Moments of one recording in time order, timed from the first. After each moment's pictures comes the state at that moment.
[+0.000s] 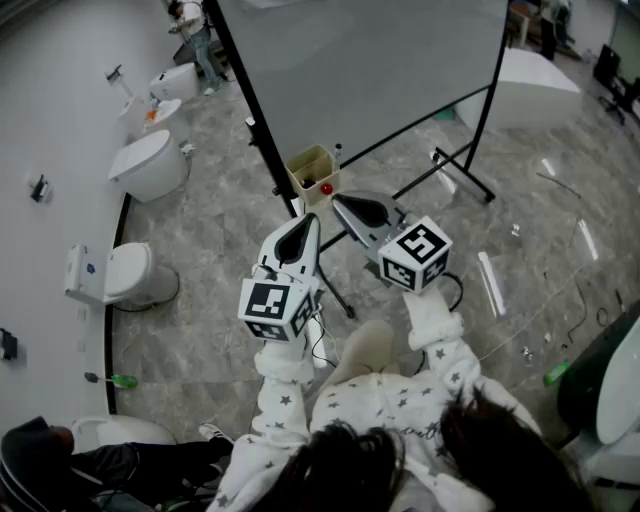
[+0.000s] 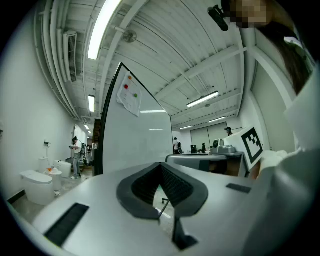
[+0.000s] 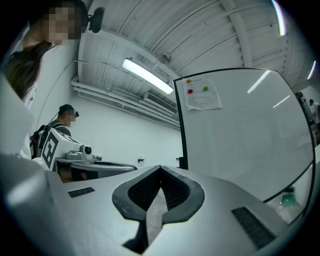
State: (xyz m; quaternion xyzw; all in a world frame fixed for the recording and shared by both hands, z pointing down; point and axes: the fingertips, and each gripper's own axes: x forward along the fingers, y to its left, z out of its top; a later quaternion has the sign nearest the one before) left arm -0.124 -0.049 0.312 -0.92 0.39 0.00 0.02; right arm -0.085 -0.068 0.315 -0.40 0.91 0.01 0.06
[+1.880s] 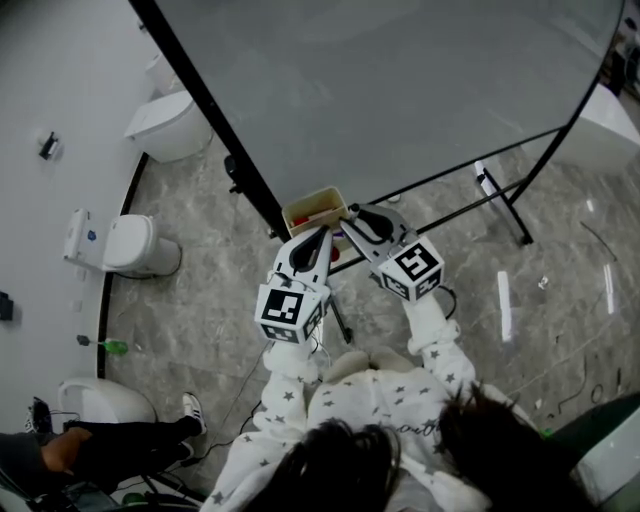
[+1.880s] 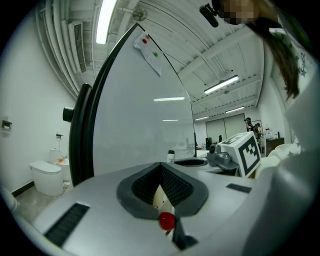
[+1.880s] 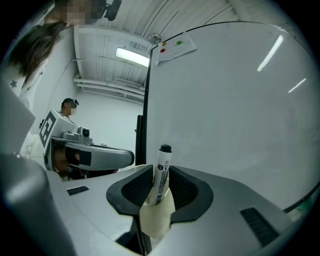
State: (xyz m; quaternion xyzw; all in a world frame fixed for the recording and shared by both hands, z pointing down) left arm -0.068 -0.275 0.421 -0.89 0.45 -0.03 -0.01; right arm -0.038 -0.307 0.447 -0.34 0.94 0.00 0.01
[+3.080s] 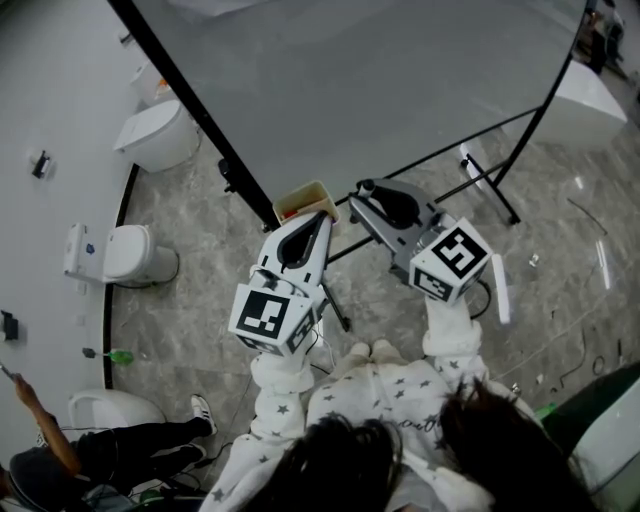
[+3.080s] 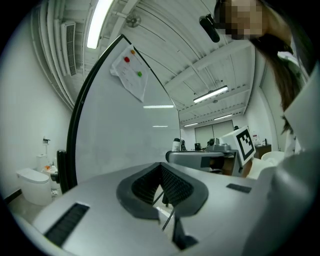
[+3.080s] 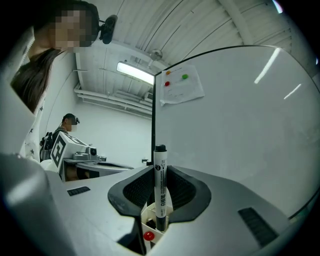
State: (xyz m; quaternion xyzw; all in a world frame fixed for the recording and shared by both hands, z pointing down) left arm -0.034 -0.208 0.298 -0.92 0.39 -0.01 0.00; right arm 0.008 -0.231 0.293 -0.34 0.94 0.01 0.06
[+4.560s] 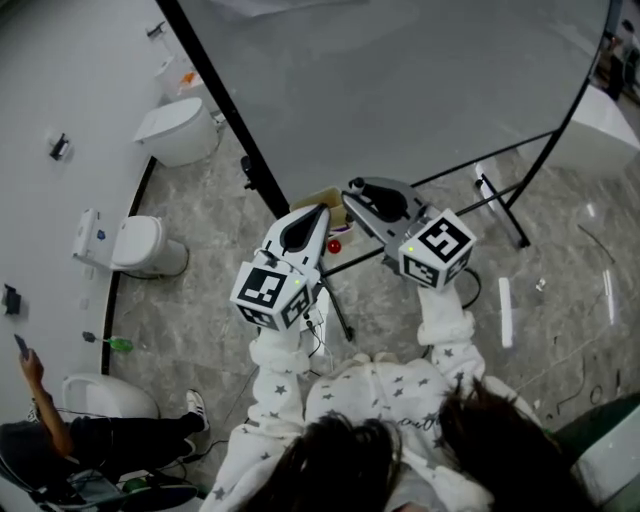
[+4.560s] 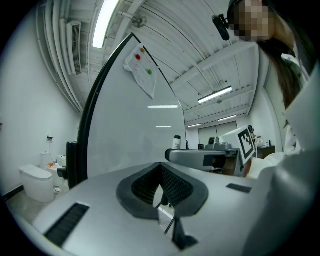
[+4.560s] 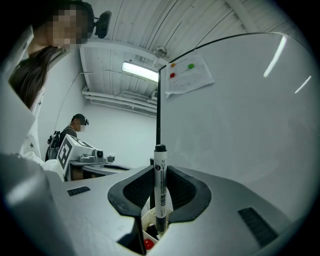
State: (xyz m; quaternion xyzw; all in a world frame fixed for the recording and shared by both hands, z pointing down) left arm -0.060 -0.242 0.317 -0.91 0.41 0.00 0.00; right arm -0.027 -0.260 0.303 -0.29 0.95 0.02 0.05
